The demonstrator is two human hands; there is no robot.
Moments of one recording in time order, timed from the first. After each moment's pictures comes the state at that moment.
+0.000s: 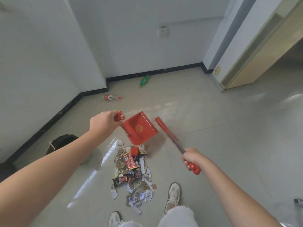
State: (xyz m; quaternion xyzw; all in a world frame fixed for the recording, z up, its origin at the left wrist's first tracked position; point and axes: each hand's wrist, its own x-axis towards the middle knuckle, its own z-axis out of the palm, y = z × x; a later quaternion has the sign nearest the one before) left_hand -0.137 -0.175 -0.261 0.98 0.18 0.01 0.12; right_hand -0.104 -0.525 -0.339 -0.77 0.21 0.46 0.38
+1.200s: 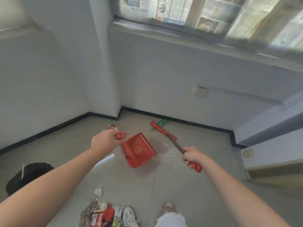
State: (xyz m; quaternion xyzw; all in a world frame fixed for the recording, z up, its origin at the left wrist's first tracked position) left_hand 0.232 -0.022 -0.278 0.89 0.39 -0.06 0.23; right_hand 0.467 -0.301 -0.318 -0.84 -0.01 0.51 0.19
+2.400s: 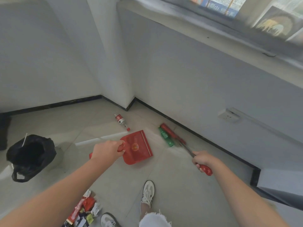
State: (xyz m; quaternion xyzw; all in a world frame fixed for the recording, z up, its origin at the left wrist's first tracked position) left_hand 0.416 -0.008 -0.354 0.85 0.48 -0.18 0.15; right_hand 0.761 -0.199 -0.410 -0.80 -0.08 0.59 0.04
